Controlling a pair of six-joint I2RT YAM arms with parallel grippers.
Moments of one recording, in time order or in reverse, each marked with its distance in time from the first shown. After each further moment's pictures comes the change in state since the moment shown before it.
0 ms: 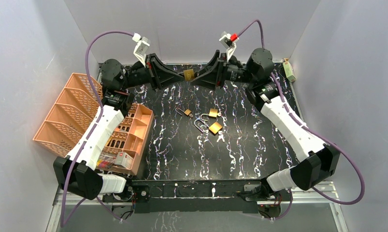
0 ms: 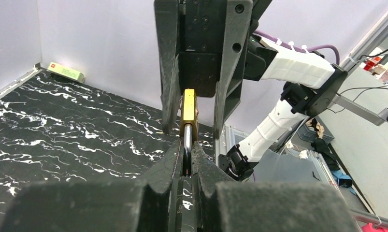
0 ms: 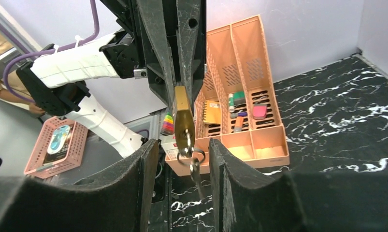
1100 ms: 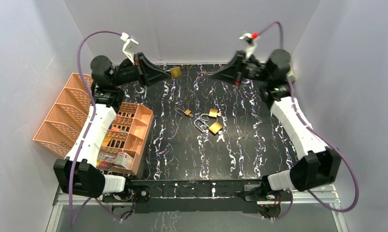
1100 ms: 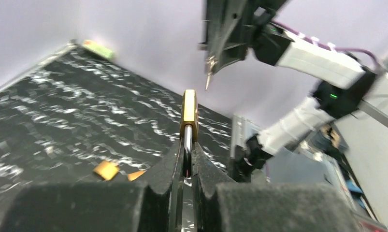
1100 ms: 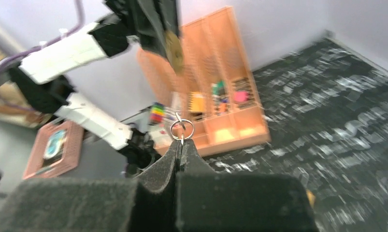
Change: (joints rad) left arm 0.133 0.002 0.000 -0.065 0.080 0.021; right arm -0.176 0.005 -0.042 0.078 -0.142 0.086
